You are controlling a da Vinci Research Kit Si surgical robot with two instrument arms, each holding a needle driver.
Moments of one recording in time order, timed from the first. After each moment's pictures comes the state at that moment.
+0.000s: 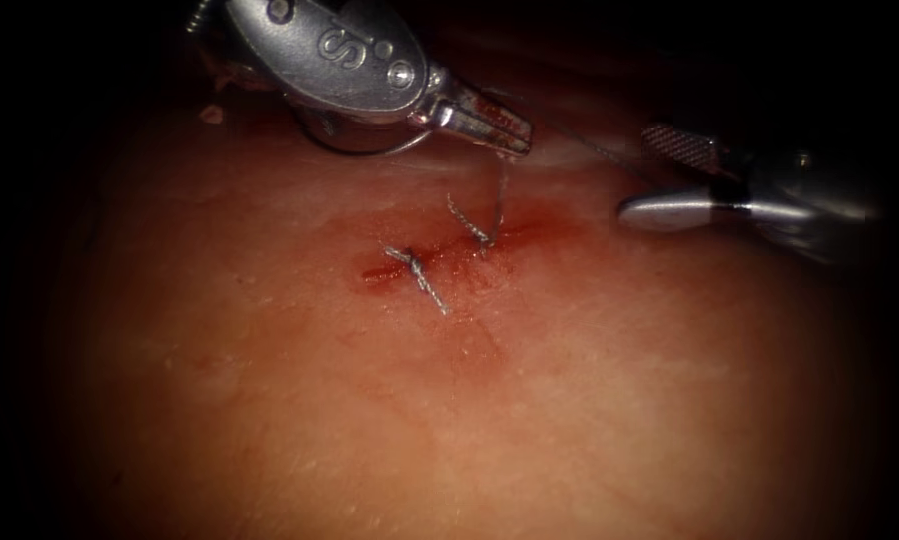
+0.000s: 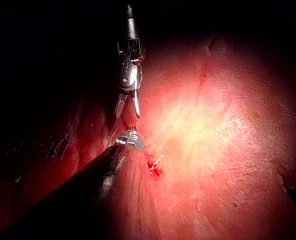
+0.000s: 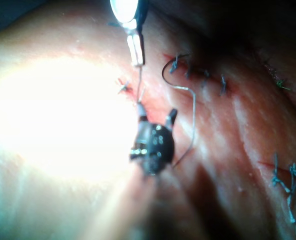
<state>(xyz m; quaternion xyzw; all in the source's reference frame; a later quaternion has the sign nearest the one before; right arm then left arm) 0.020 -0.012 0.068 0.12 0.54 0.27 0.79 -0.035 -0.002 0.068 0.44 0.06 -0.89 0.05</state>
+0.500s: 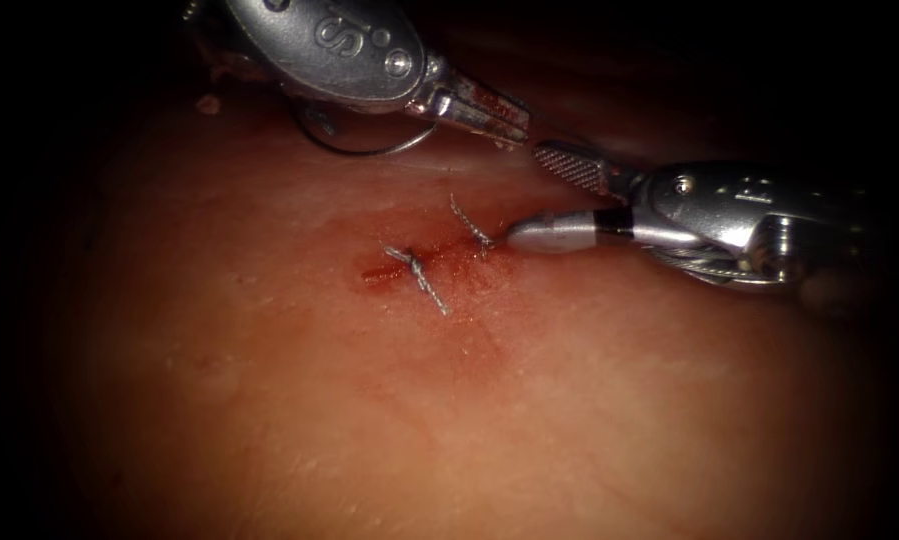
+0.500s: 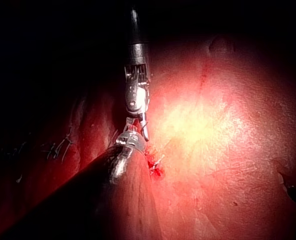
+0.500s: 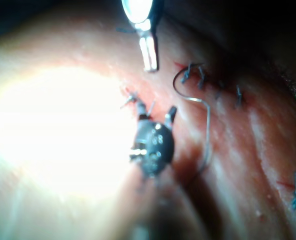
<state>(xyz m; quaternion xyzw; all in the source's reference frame) 0.026 -0.013 0.070 0.13 0.56 0.28 0.77 -0.035 -0.002 0.068 0.44 0.05 -0.89 0.05</state>
